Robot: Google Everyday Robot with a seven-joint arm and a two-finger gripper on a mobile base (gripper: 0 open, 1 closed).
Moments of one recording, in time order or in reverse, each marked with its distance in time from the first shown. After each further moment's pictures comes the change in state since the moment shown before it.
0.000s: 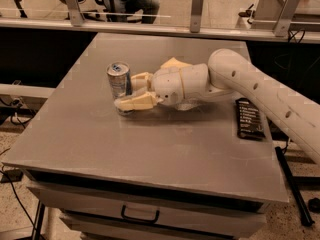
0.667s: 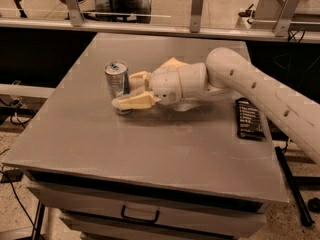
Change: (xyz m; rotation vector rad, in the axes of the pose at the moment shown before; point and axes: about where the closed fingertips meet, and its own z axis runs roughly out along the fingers) arm -0.003 0.001 0.003 -0.007 0.000 -0.003
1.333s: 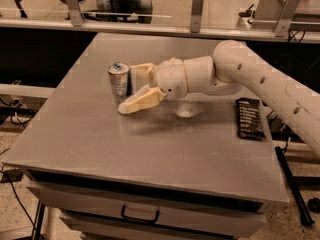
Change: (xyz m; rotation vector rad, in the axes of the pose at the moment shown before) arm -0.015 -0.002 -0.016 0.022 0.021 -0.012
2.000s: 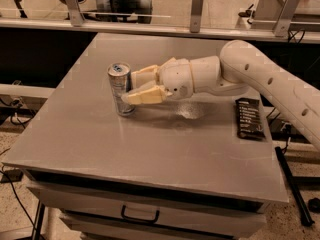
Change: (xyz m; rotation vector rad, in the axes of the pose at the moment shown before) arm 0.002 0.000 -0.012 0.020 0.007 0.023
